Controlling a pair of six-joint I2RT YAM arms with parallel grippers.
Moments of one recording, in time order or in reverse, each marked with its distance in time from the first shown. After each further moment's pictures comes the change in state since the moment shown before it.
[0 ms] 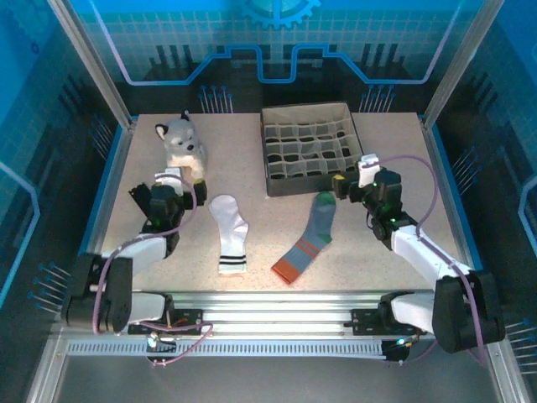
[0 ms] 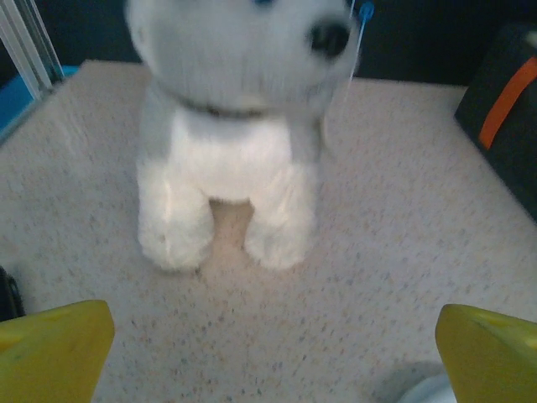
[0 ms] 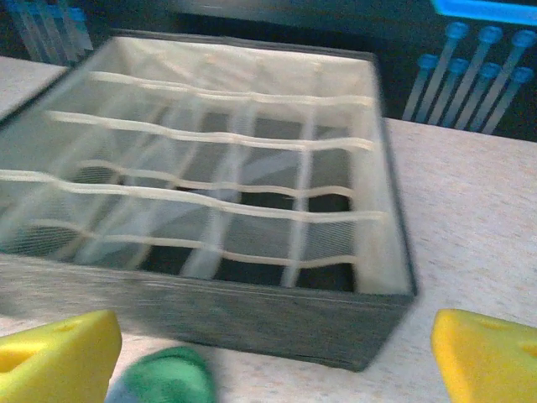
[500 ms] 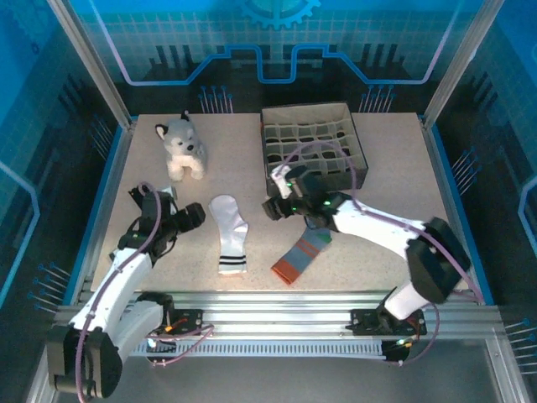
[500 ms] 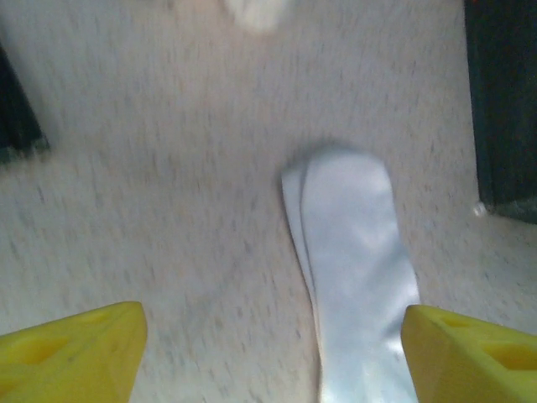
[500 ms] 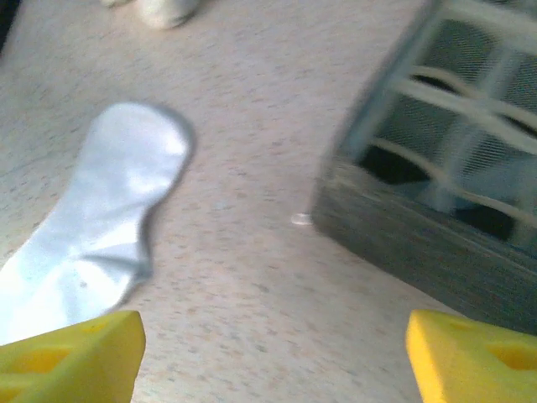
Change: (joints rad) left arm -0.024 -0.377 0.110 -0.956 0.194 -0.408; right arm 0.549 0.416 0.465 -0.407 0.056 0.129
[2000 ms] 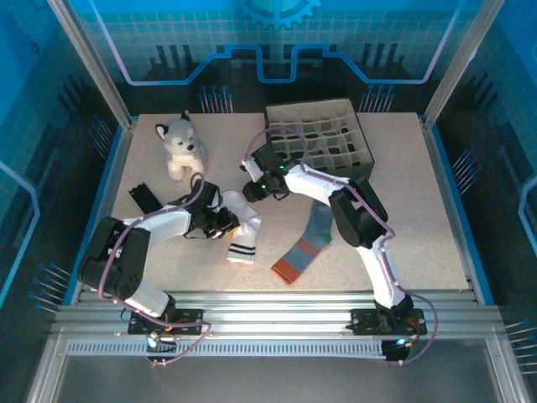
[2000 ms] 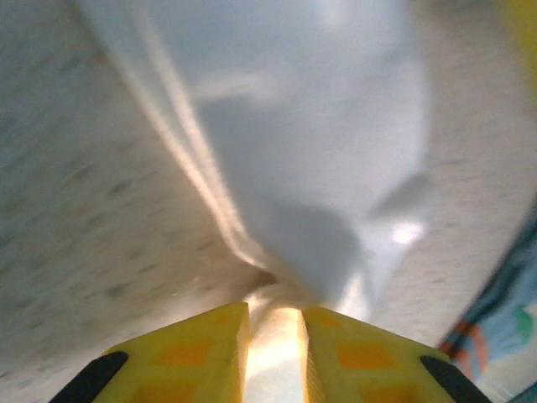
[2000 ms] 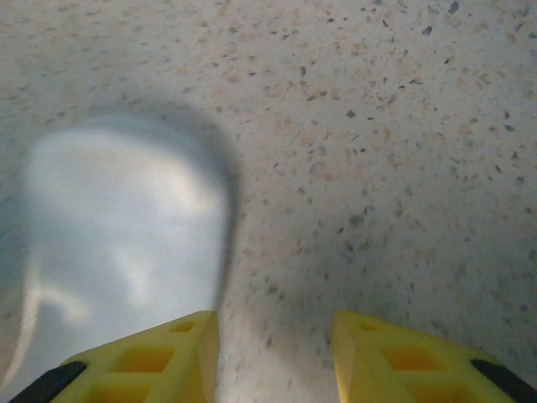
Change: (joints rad) left arm -0.217 0.655 0.207 0.182 0.315 -0.267; right arm -0.084 0.615 0.611 -0.242 -0.261 -0.040
